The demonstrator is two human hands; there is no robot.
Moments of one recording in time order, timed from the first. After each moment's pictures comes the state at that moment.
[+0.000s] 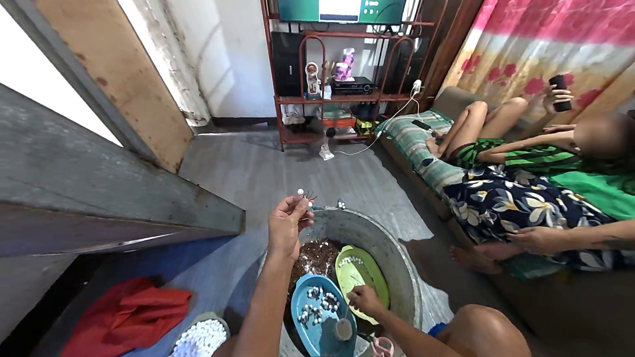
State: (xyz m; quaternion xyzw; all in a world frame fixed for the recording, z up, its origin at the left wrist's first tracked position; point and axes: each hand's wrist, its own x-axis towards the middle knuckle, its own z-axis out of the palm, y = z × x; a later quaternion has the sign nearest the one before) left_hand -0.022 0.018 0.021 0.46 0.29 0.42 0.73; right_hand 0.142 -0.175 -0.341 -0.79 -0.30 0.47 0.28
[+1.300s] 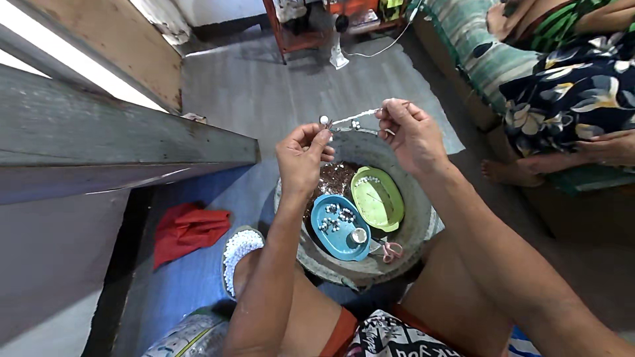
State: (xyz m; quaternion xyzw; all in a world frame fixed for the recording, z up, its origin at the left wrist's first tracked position) left_hand 0.001 -0.006 0.003 0.66 0.26 0.40 0.59; right_hand 0.188 -0.121 -0.018 -0.44 -0.24 0.35 0.80
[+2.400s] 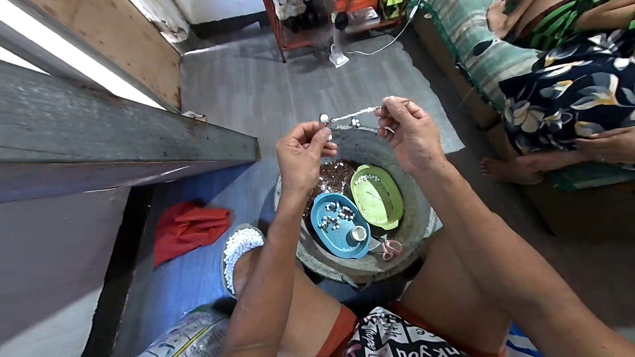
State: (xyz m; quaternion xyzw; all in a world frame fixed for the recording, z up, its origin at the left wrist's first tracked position) left_hand 0.001 -0.006 0.000 0.65 0.23 0.40 0.60; right_hand 0.184 -0.119 -0.018 -0.45 -0.23 0.33 0.80
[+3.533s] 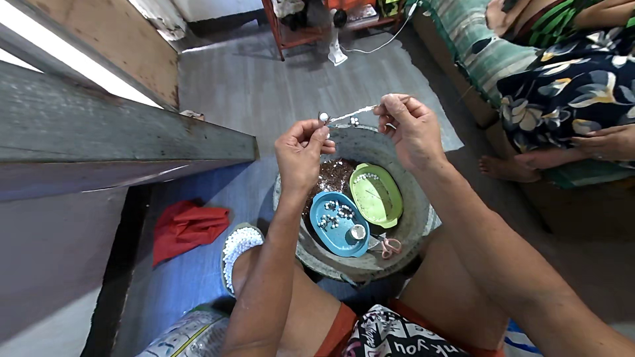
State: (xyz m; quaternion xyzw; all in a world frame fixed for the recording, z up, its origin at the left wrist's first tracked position) left_hand 0.002 -0.005 -0.002 0.67 0.24 0.41 0.57; right_hand 0.185 -0.121 -0.019 -0.46 -0.29 0.28 0.79
